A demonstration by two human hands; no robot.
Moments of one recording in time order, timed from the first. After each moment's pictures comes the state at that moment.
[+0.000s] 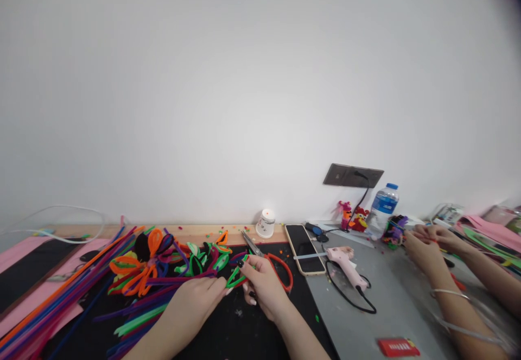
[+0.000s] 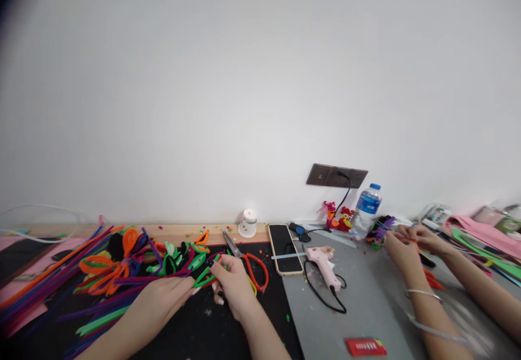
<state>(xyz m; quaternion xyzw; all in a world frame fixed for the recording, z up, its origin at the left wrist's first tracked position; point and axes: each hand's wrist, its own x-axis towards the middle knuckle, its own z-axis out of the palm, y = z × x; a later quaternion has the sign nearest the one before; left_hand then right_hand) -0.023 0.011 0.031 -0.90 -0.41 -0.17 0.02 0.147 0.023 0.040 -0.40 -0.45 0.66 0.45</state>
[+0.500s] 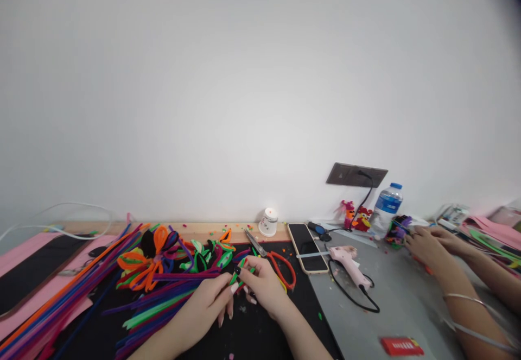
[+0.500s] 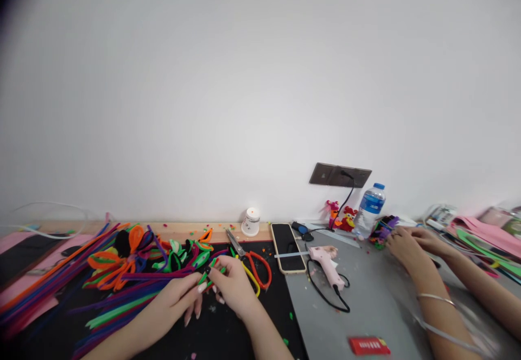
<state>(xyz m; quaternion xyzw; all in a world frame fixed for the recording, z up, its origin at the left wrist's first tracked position) -0.011 0.006 0.022 -0.73 -0.40 -0.29 -0.47 0.146 0.022 0.035 -0.40 -0.55 0.60 0.42</state>
